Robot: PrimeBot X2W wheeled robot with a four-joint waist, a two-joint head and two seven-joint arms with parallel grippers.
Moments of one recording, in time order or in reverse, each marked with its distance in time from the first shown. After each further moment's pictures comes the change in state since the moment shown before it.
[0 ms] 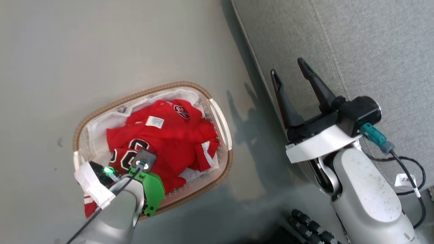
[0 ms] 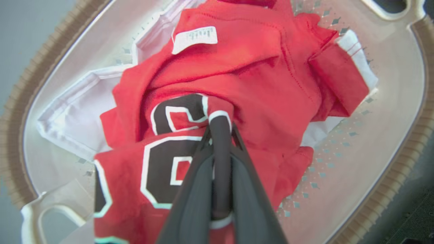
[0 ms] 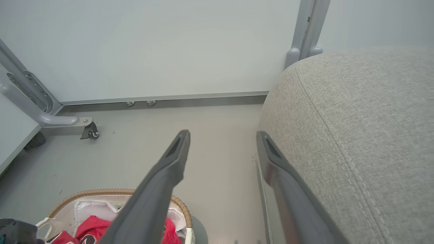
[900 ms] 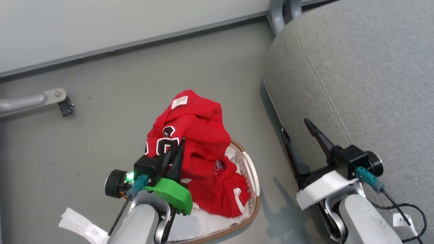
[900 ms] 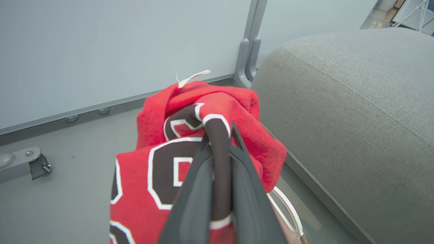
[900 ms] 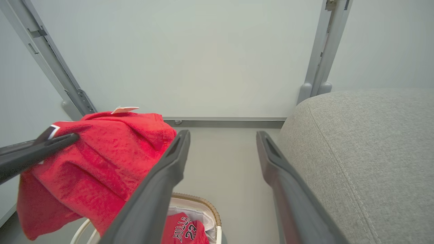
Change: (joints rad) left arm 0.344 -0.011 0.057 -0.754 -0.266 0.008 -0.016; right arm 0.213 -0.022 -0.022 0.075 -0.034 0.000 0.000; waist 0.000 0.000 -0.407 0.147
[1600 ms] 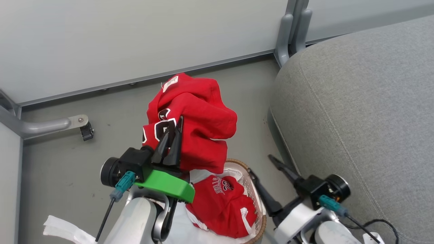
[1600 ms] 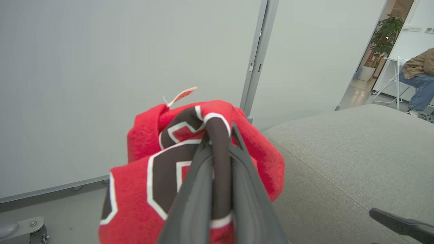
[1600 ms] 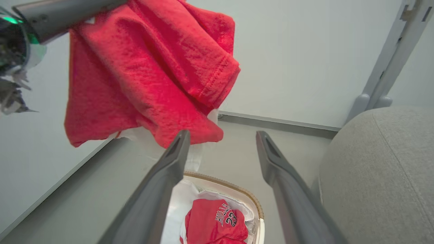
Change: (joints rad) left arm 0.039 0.000 0.036 -0.251 -0.058 -0.004 0.000; right arm 0.058 -0.018 0.202 0.041 0.002 0.000 0.000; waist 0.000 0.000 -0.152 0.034
